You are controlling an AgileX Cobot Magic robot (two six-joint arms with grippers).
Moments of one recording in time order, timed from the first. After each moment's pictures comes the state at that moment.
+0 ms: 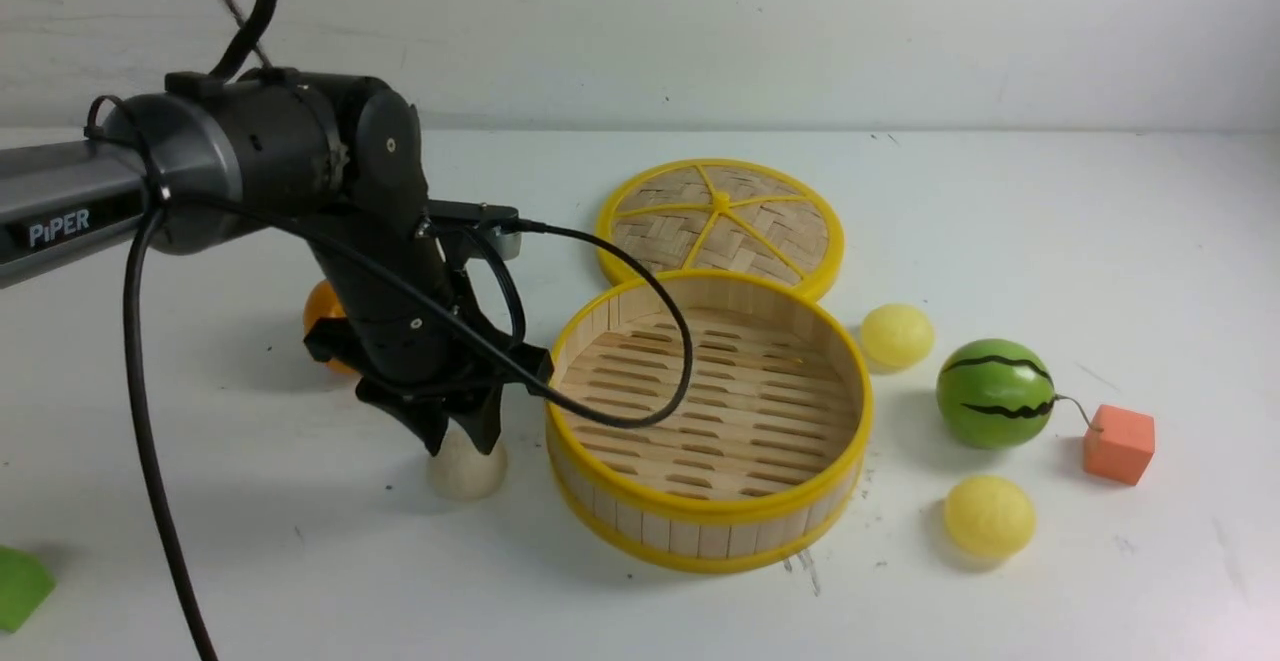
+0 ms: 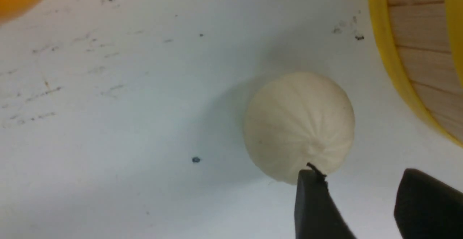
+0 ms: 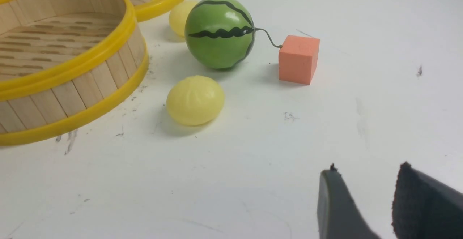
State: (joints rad) right arm 0.08 -0.01 0.02 -0.08 0.38 0.18; left arm -0.35 1.93 -1.49 -0.11 0.96 -0.03
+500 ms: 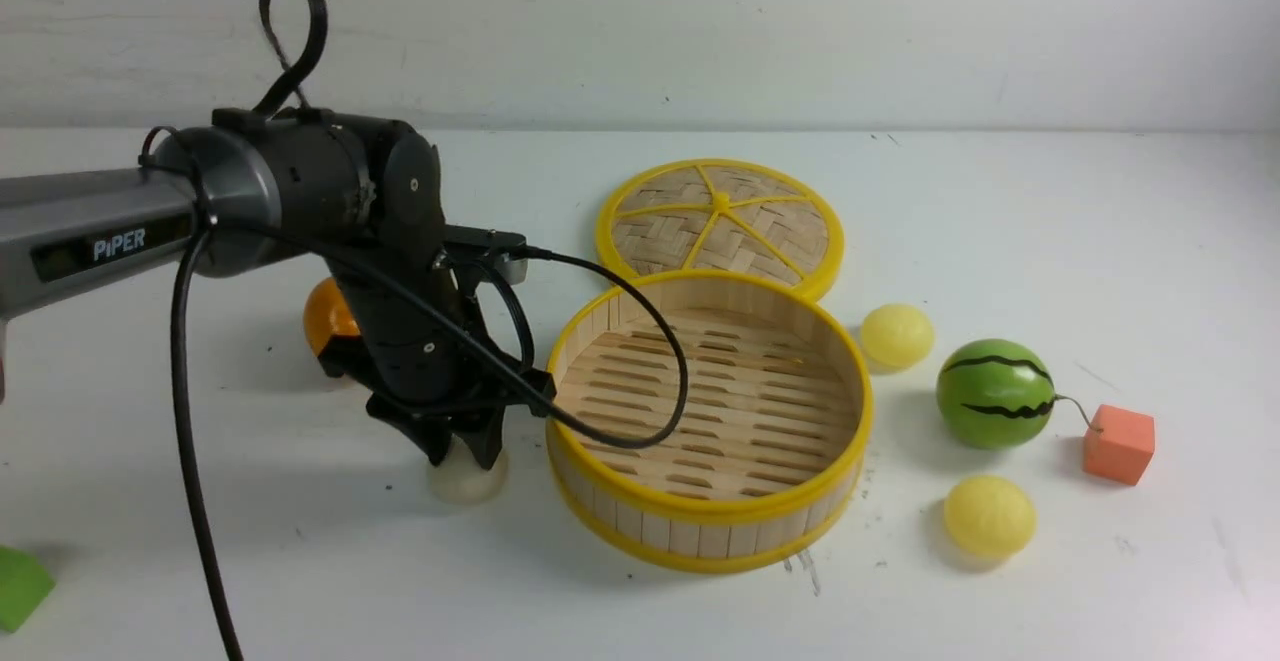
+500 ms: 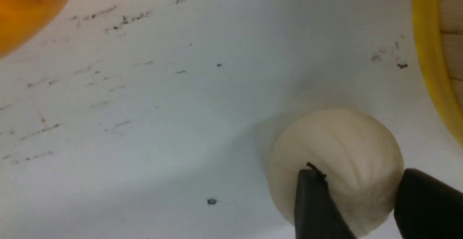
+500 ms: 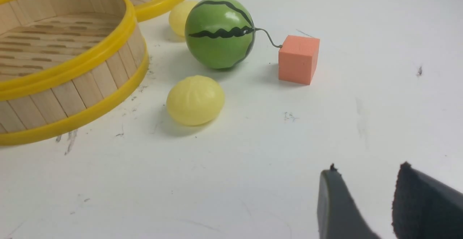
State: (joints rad) right arm 0.08 -0.01 0.02 -0.08 0.38 0.18; left arm -0.35 2.00 -1.49 -0.08 0.92 -0.02
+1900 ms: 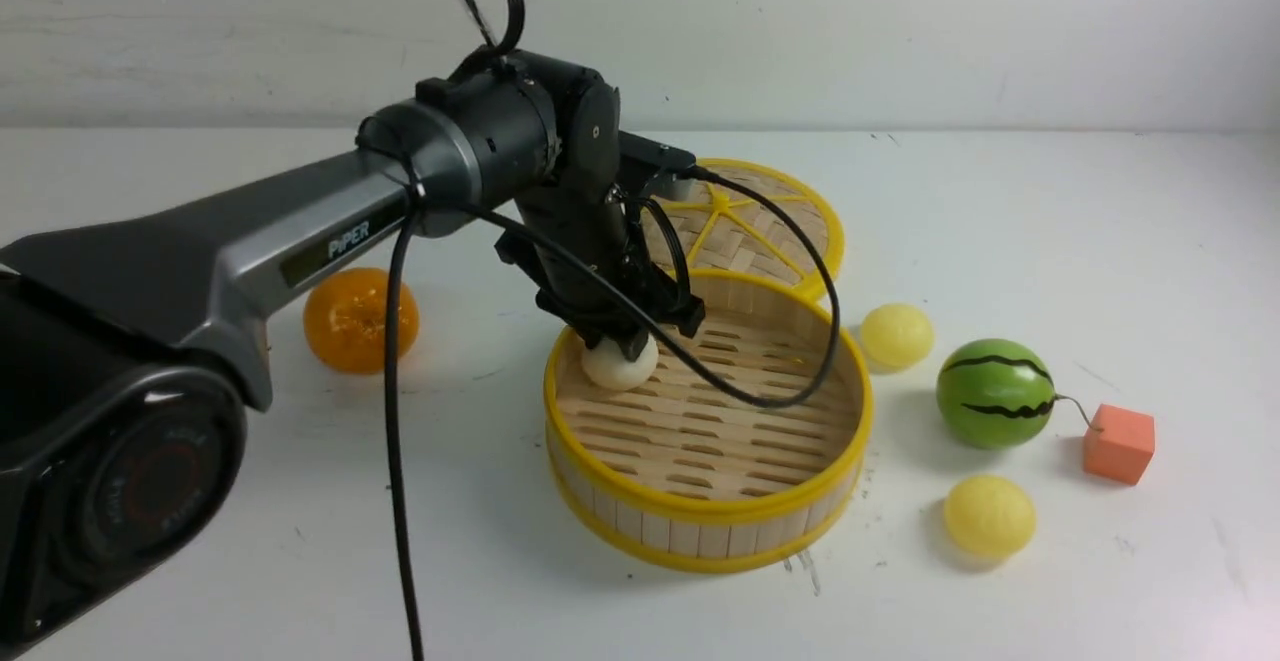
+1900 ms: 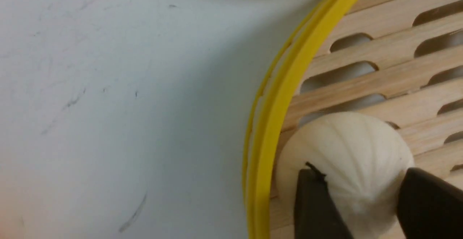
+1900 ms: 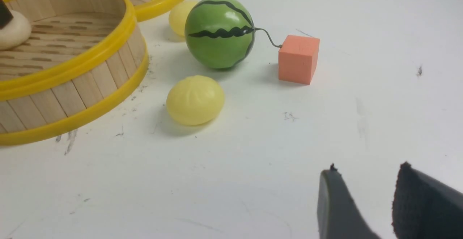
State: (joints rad) right arm 0.08 -0.01 0.02 -0.08 0.38 0.18; left arm -0.50 2.23 -1.98 0.00 0.97 0.00
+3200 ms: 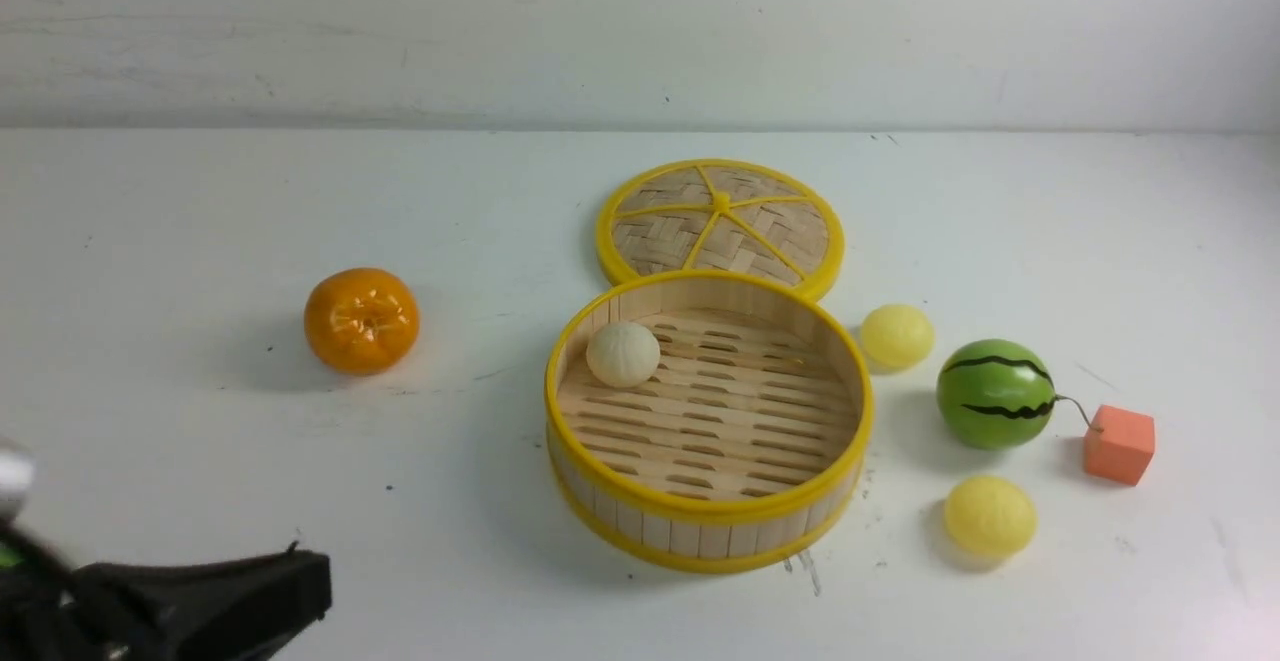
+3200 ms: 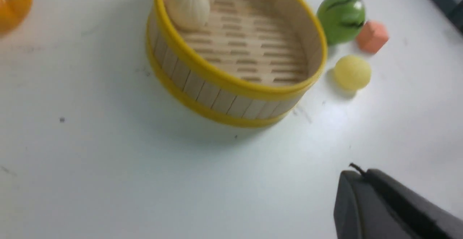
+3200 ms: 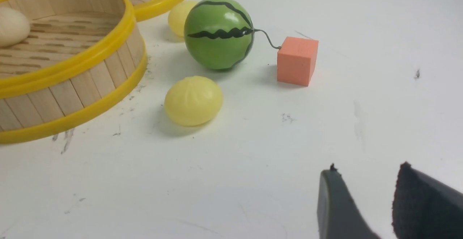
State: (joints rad) right arm 0.08 -0.01 0.02 -0.10 0.38 0.18; left arm -0.50 0.54 -0.39 -0.55 0.29 0.21
